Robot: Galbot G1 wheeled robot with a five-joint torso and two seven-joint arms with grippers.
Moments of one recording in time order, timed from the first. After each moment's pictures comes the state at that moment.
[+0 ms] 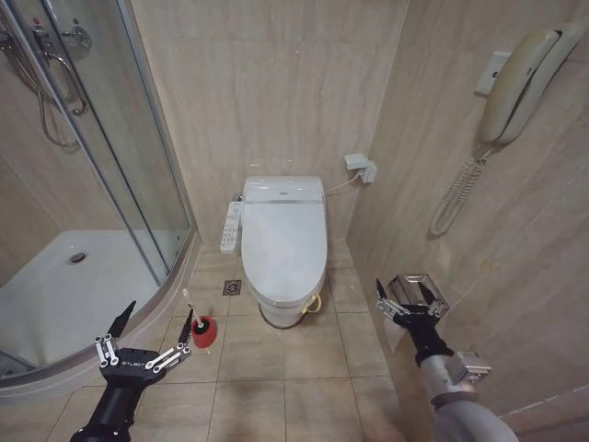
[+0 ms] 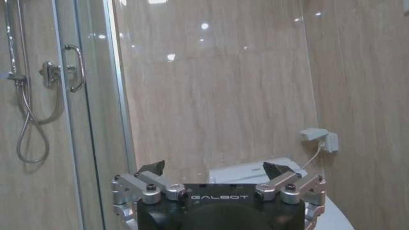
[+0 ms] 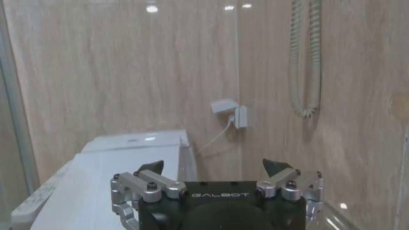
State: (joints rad) left arm 1.99 -1.33 -0.74 -2.50 -0.16 -0.20 0.02; right arm -1.60 1.38 0.64 2.27 0.29 -0.12 0.11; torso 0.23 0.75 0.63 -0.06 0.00
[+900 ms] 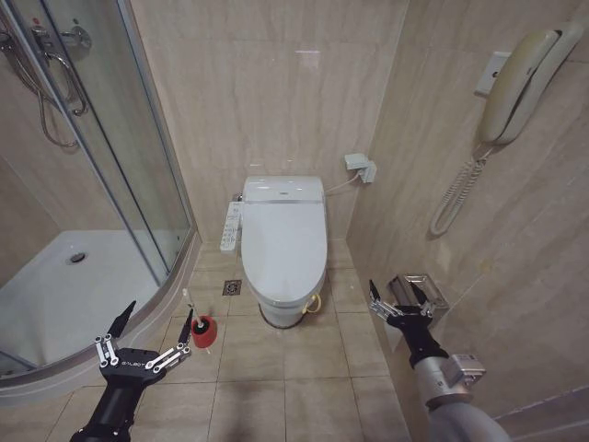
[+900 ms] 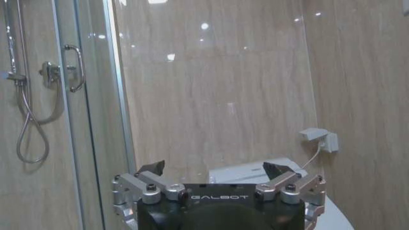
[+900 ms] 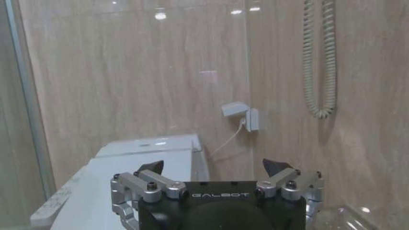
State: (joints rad) left arm 1.99 -1.33 -0.74 -2.50 -0.16 -0.20 0.02; right arm -1.58 1.38 0.61 2.25 0.30 -0.09 0.09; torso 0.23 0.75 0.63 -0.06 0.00
